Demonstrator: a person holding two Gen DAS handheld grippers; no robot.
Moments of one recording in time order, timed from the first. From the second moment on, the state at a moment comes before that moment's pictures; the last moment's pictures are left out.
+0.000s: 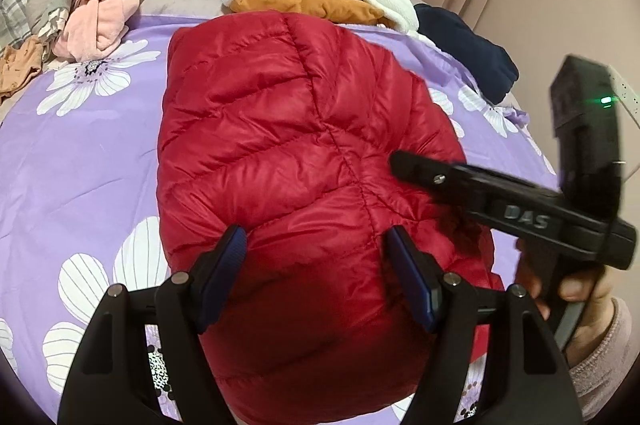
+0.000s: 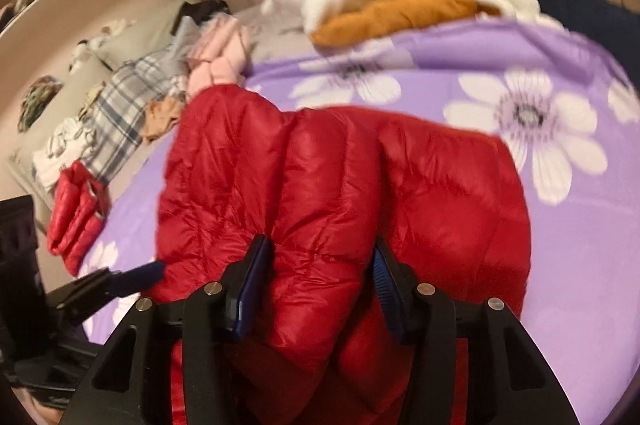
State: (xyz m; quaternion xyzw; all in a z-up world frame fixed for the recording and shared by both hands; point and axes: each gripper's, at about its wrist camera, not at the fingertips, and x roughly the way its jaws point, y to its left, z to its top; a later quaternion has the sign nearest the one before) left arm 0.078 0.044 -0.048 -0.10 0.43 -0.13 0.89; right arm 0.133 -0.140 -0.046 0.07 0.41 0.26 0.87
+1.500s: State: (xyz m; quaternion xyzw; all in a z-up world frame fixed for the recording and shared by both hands) left arm 0.144 0.057 -0.048 -0.09 0.43 -0.08 0.89; right arm 0.059 -0.141 -0.038 -0.05 0.35 0.28 0.89
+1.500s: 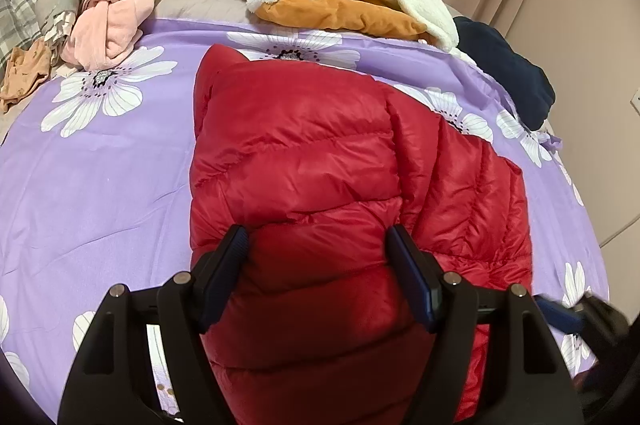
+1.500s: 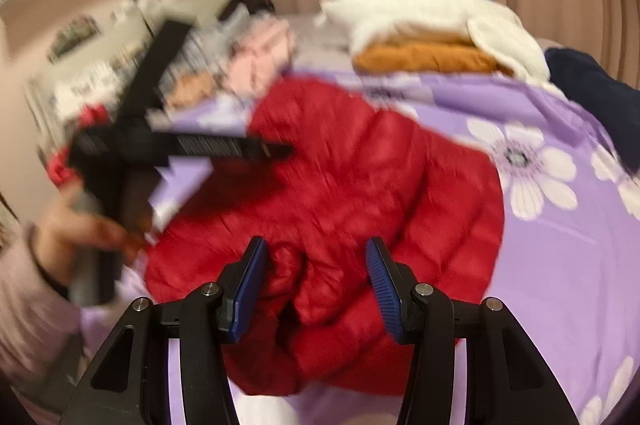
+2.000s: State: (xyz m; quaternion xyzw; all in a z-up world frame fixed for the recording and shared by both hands) left arm 0.126 0.048 -0.041 -0.08 0.42 -0.08 0.90; right arm 0.069 -0.154 -0.068 0.00 0.39 0.28 0.88
